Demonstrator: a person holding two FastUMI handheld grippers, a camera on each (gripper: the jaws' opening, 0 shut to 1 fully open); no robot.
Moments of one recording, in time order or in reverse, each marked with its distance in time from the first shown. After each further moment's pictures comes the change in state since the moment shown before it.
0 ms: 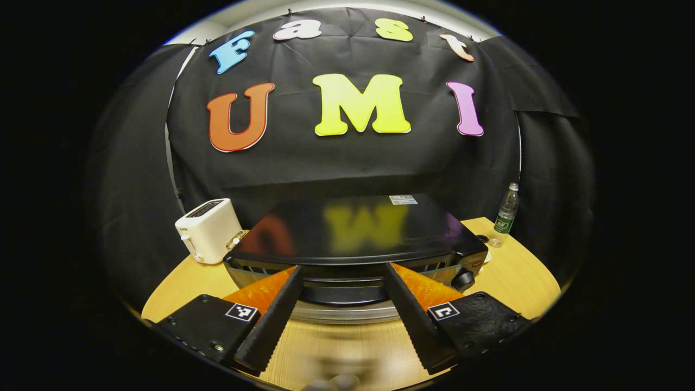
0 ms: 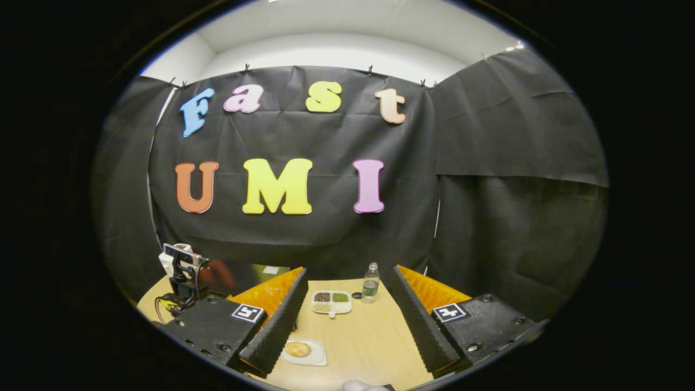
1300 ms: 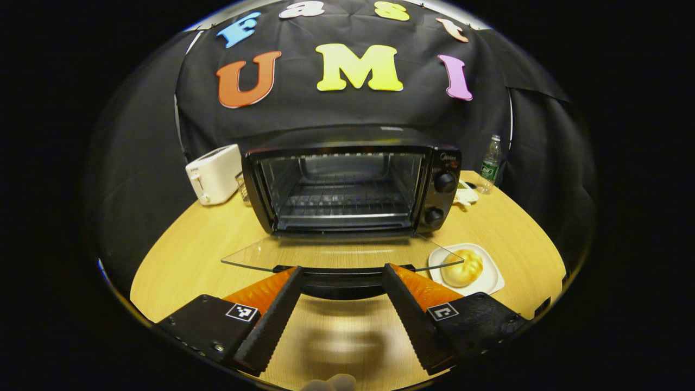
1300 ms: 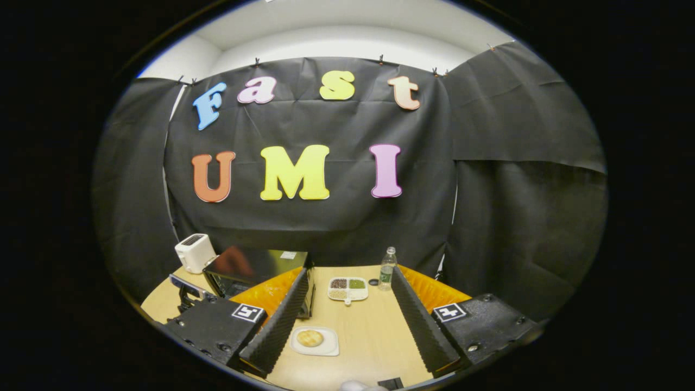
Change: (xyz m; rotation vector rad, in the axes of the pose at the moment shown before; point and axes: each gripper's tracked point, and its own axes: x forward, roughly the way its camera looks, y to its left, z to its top) left arm -0.080 -0.008 -0.137 -0.048 0.237 -0.023; right arm -0.008 0.016 -0.035 0.003 0.067 0.094
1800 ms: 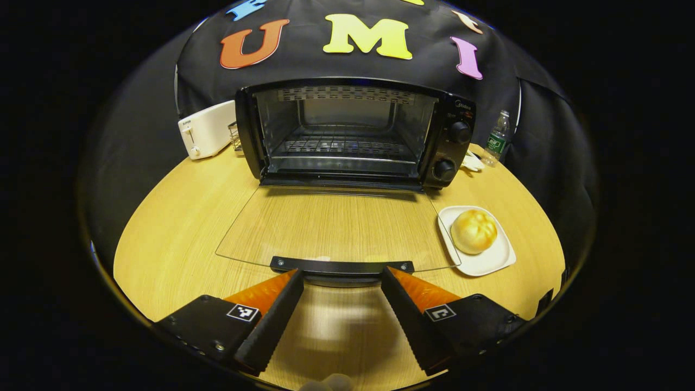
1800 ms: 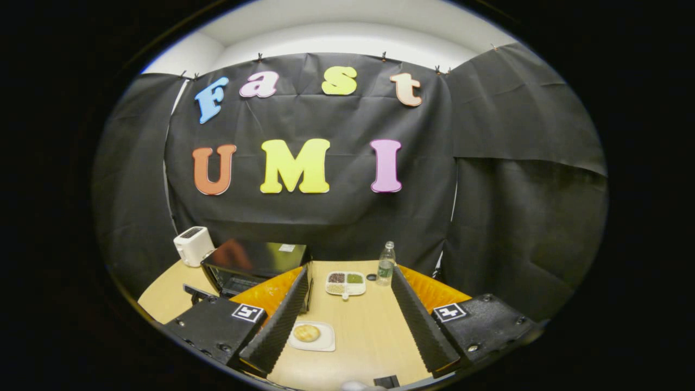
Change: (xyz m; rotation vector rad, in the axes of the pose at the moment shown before) left arm 0.016 -0.005 -0.054 -0.015 0.139 -0.022; right arm -0.001 -0.002 -0.016 -0.019 0.033 -0.003
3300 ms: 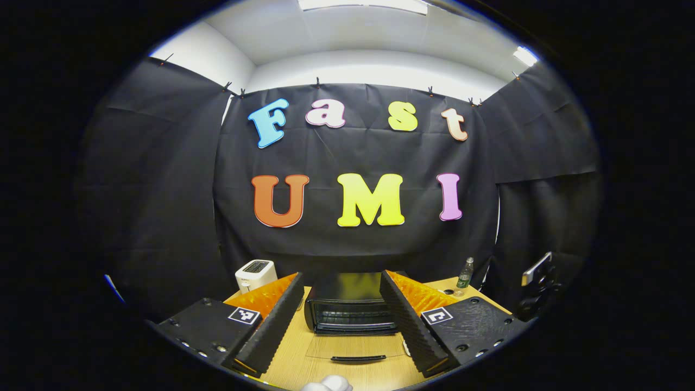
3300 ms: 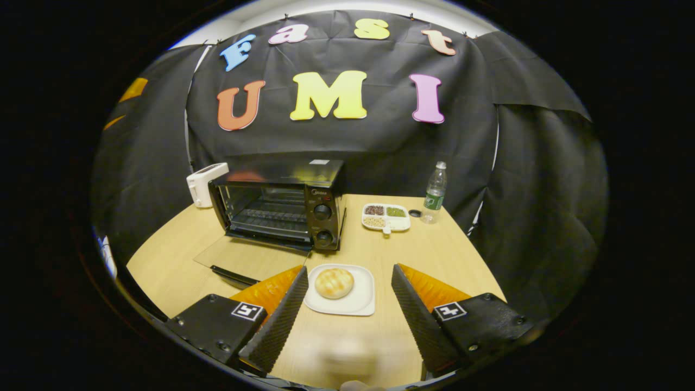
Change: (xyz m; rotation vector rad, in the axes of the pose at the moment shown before) left arm -0.302 0.039 0.244 0.004 -0.742 0.066; right arm 0.070 0.087 -0.222 -0.047 0.237 0.145
